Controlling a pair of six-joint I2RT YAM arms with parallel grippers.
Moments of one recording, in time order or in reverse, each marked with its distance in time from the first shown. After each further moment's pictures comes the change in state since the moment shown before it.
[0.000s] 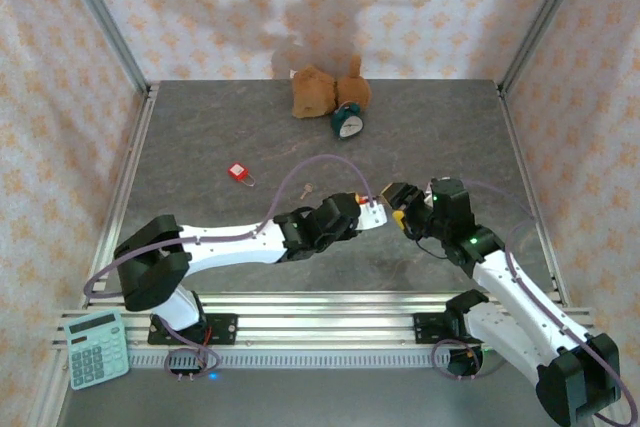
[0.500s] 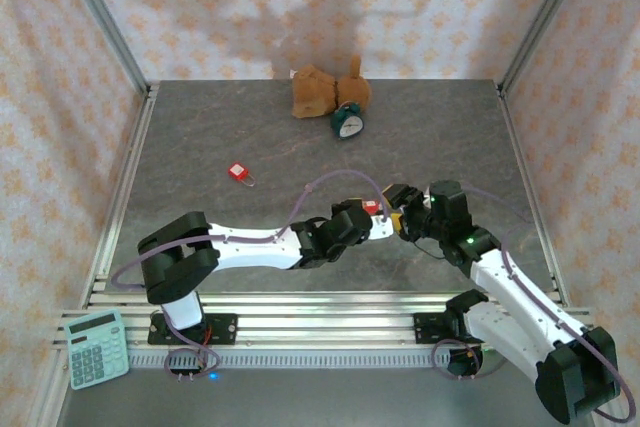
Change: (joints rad) left arm -0.045 0.113 0.000 0.092 -0.112 0.118; right arm 0.000 0.029 -0.029 0.058 -0.025 0.137
